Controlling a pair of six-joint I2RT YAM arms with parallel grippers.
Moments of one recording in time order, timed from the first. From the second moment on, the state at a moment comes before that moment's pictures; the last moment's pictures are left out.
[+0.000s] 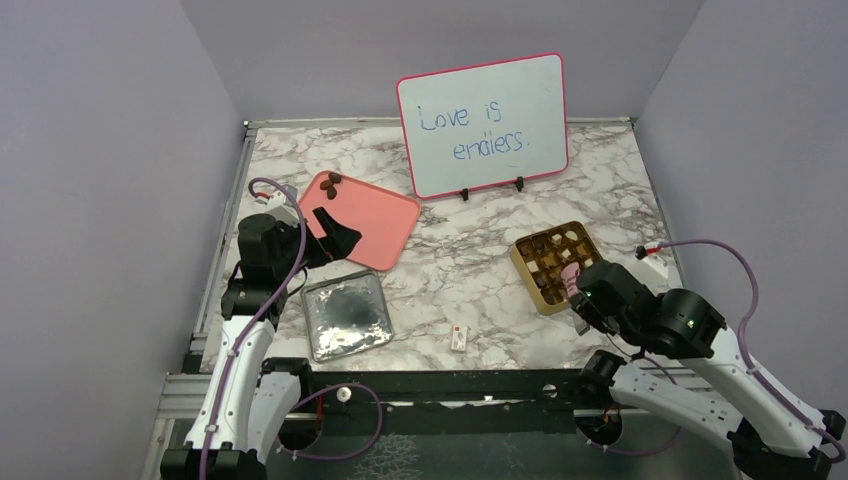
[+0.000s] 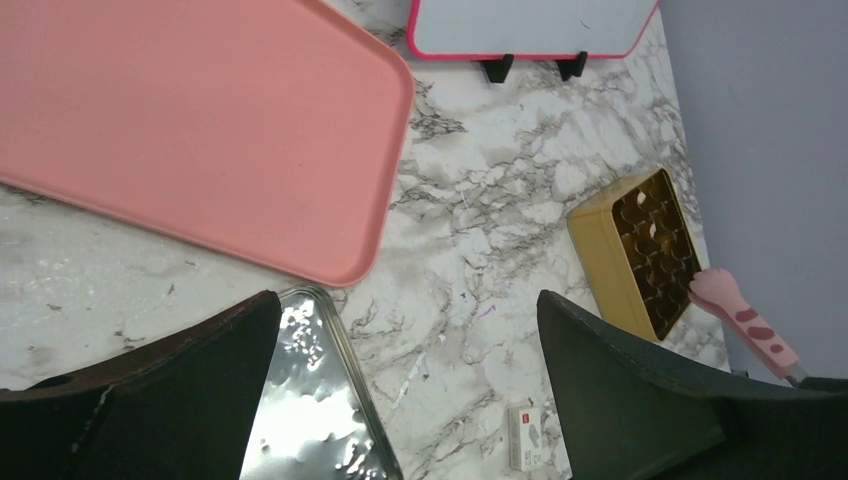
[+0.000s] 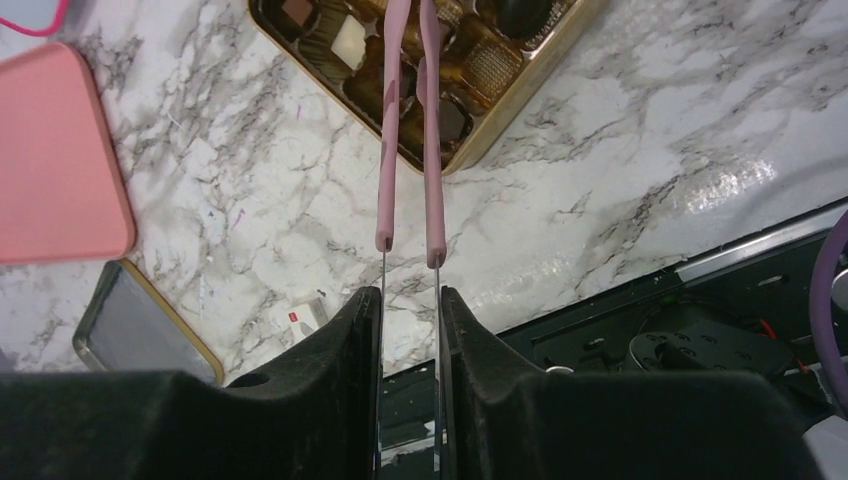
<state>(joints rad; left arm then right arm) -0.02 0.75 0.64 -0.30 0.46 -0.51 0.85 0.65 0.96 -1.40 0.55 1.38</state>
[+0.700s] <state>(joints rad) -0.02 0.78 0.67 -0.33 0.37 -0.49 0.85 0.77 0.81 -0.53 0.32 0.58</state>
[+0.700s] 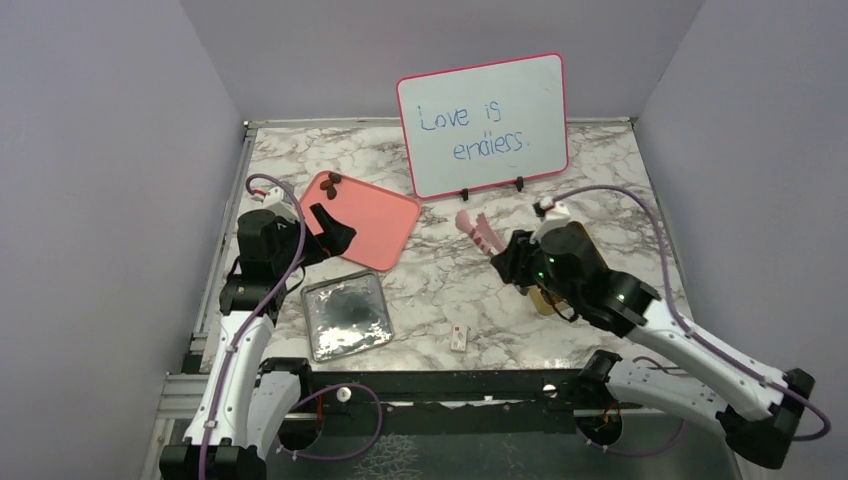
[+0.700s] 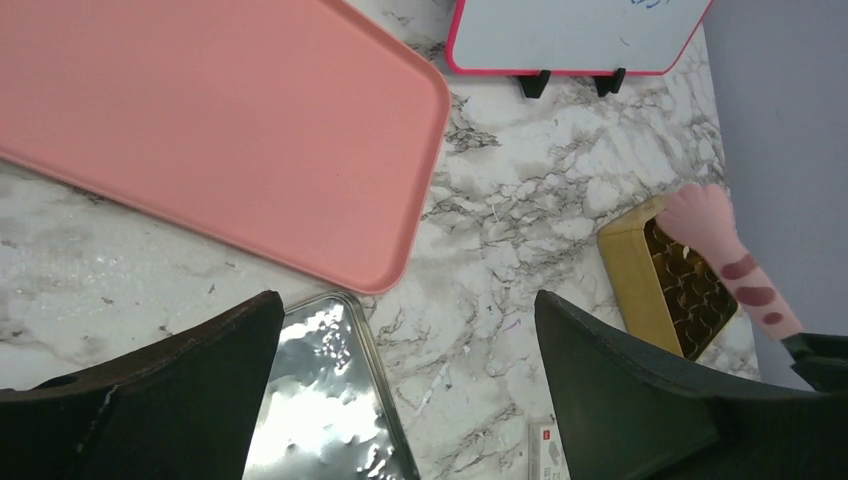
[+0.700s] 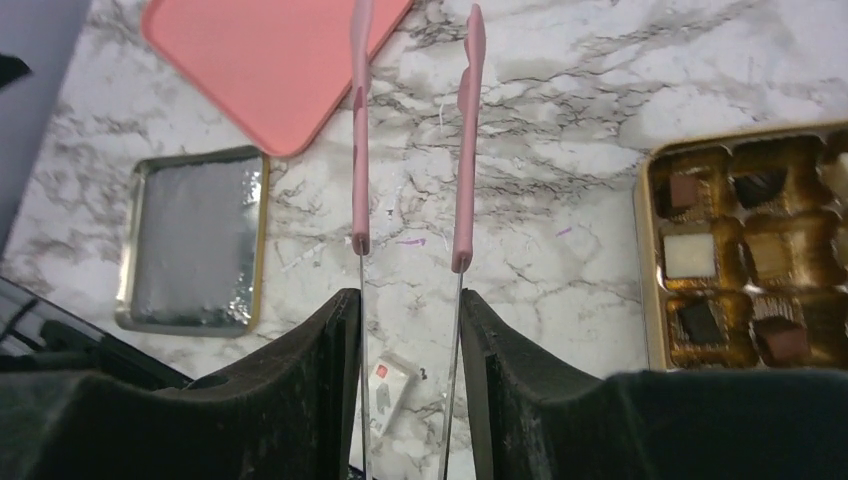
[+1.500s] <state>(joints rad) -0.01 0.60 0.75 -0.47 -0.15 -0.41 0.85 1.87 1.45 0.02 0.10 0.09</state>
